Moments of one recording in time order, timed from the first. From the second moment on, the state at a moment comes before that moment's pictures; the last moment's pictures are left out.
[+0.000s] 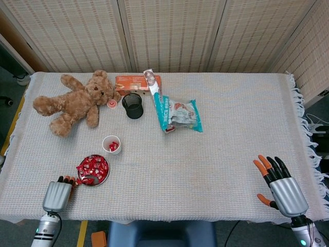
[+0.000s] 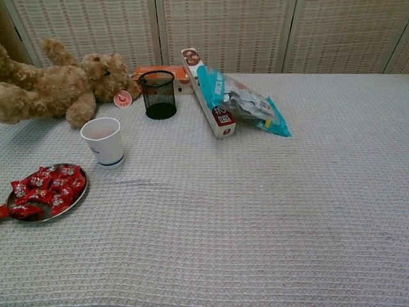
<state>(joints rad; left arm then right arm) -0.14 -1.71 0.04 -0.98 1.50 1.44 0.46 0.07 -1.14 -0.05 -1.63 -1.73 1.50 -0.13</state>
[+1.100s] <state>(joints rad) -0.16 -1.71 0.03 -1.01 1.56 1.47 0.34 0.07 -1.14 -0.05 -1.63 -1.72 1.49 -0.14</state>
